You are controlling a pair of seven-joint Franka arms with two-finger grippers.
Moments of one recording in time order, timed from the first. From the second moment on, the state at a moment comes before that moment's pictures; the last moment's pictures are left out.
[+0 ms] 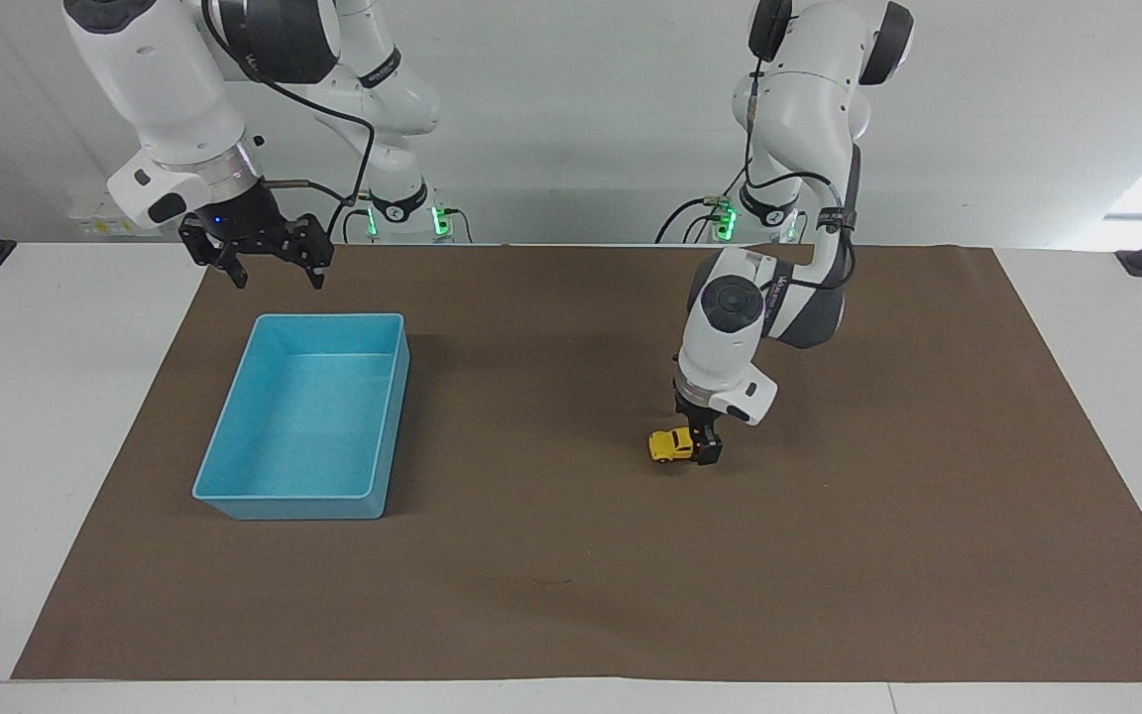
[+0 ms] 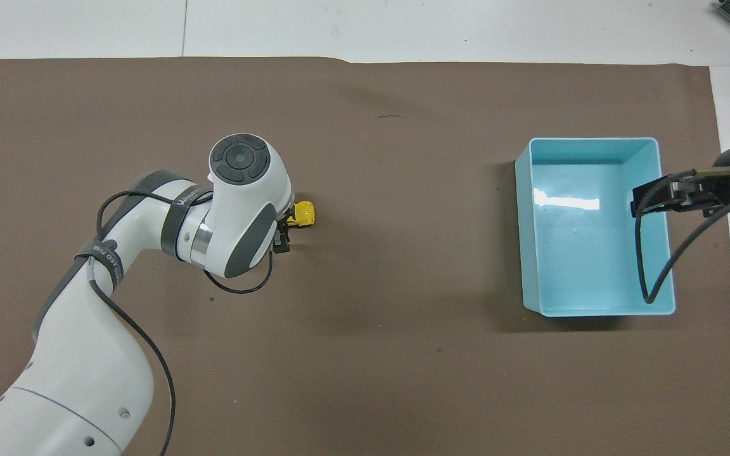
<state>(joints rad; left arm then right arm) -0.44 0.46 -0.04 -1.75 0.03 2.17 -2.14 -0.17 0.04 0.19 -1.56 -0.02 1.55 0.05</state>
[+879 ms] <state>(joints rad) -0.44 0.45 -0.03 -1.75 0.03 2.17 -2.01 -0.17 0.04 0.19 -1.56 -0.02 1.55 0.05</state>
